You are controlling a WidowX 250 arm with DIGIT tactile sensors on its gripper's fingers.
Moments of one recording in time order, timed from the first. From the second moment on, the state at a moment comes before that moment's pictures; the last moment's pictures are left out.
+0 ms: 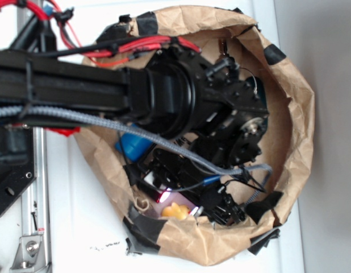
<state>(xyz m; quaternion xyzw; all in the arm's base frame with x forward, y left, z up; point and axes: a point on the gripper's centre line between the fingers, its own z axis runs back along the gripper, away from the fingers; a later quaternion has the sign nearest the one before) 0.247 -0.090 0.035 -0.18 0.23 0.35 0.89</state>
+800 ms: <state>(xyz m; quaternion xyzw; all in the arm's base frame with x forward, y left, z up) 0.235 -0.035 0.078 -0.11 0.09 0.27 0.95</state>
